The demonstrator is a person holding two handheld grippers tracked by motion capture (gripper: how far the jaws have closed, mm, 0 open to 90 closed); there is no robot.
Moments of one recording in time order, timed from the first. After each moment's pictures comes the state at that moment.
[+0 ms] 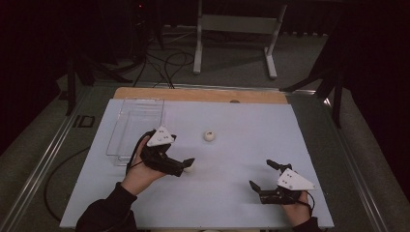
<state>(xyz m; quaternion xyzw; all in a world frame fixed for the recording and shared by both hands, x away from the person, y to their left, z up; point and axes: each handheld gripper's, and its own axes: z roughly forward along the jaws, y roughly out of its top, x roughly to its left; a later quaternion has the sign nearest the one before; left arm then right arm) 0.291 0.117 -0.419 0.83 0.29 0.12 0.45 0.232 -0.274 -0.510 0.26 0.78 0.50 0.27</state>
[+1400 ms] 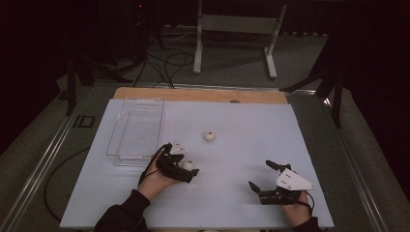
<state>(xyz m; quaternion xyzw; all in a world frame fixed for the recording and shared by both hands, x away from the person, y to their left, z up) 0.309 0.092 -0.505 0.87 0.34 0.09 0.36 0.231 -0.273 -0.511 0.26 0.79 0.49 0.27</state>
